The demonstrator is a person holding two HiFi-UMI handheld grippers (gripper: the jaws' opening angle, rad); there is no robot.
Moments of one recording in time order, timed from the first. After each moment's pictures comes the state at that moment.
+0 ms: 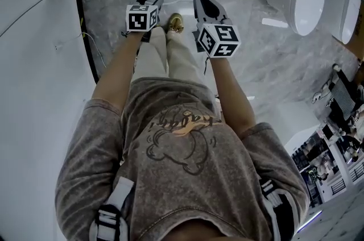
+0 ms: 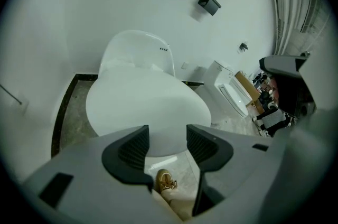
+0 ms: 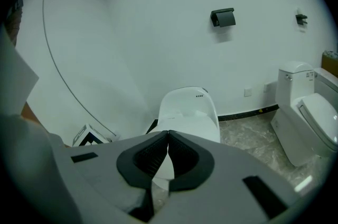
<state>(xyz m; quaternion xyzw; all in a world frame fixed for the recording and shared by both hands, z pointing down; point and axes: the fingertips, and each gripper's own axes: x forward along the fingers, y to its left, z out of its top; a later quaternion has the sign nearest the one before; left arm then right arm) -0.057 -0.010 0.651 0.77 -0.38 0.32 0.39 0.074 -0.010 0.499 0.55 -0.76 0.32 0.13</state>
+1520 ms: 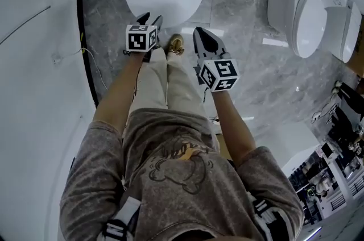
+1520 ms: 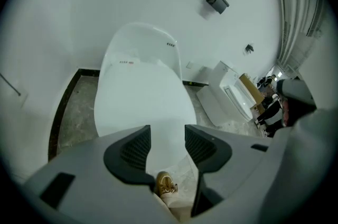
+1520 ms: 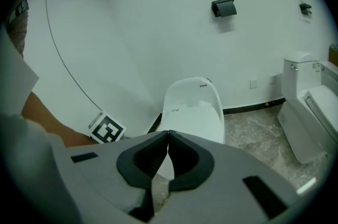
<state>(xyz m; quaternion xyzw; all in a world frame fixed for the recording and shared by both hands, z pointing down) -0.065 -0.016 0.685 0.76 -0.40 0.32 0.40 0.068 0.024 0.537 0.51 -0.78 0.34 0.14</state>
